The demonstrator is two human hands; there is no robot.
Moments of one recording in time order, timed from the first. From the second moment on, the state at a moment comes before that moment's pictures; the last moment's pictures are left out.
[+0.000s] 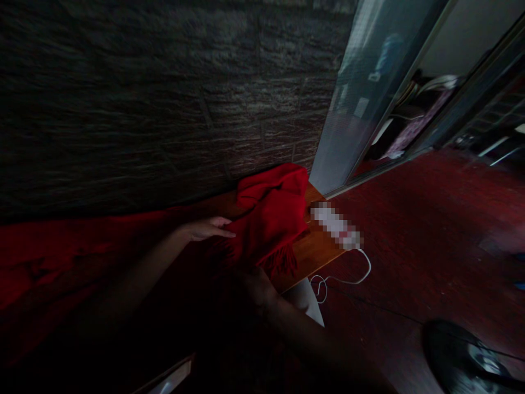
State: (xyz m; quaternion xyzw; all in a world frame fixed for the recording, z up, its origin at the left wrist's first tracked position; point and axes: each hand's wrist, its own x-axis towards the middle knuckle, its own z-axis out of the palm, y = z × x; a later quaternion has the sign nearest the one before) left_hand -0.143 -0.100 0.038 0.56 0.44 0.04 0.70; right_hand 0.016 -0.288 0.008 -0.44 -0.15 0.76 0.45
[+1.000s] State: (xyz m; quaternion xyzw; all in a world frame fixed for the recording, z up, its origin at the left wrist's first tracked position) left_hand -0.076 -0.108 0.010 0.89 0.38 0.24 0.06; right_hand 0.160 -0.133 0.033 -0.57 -0.80 0.05 0.18
